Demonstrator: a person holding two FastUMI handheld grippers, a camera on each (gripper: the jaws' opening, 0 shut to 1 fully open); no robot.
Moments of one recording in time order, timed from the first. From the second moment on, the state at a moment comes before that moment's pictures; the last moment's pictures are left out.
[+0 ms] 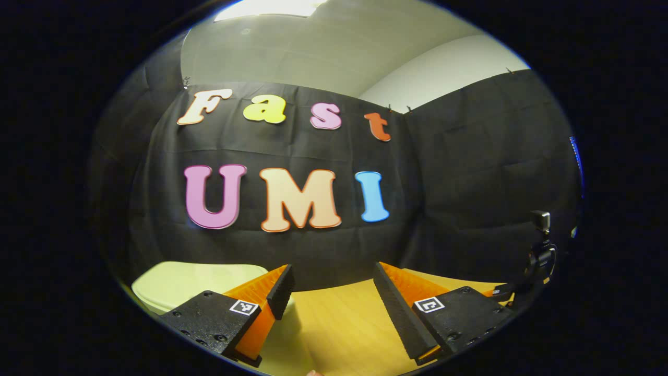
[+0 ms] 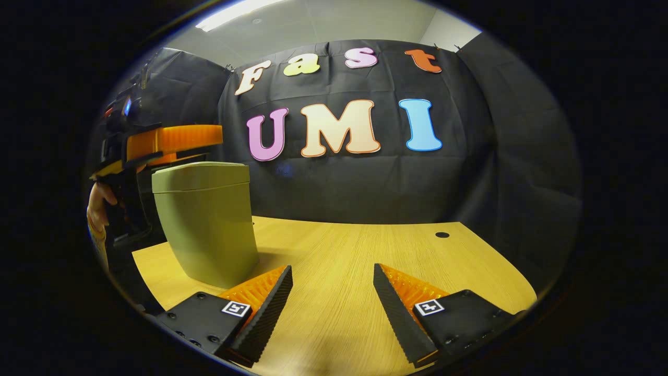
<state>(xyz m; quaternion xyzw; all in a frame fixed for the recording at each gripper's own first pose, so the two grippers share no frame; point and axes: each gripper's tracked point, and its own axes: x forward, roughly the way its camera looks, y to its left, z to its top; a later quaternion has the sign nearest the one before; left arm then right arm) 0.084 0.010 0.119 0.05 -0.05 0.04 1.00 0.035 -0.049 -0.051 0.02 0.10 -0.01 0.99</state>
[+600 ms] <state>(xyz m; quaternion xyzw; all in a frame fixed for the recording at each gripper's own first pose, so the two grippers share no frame) 0.074 -0.025 0.006 0.01 -0.03 -0.04 1.00 0.040 -0.046 -0.034 0.01 0.06 -0.02 1.00</state>
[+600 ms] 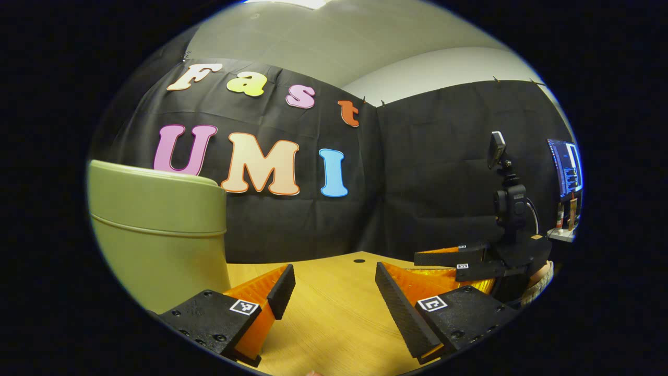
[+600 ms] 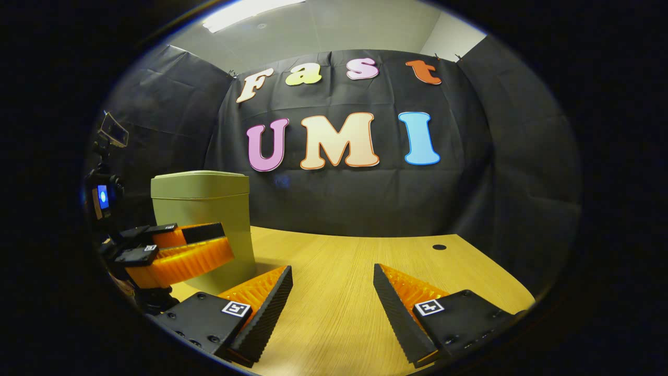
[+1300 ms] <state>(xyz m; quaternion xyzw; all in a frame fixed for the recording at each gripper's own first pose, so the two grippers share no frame) 0.068 -0.026 -0.019 -0.02 -0.02 -0.07 1.00 0.044 -0.037 -0.034 0.01 0.06 -0.01 1.00</state>
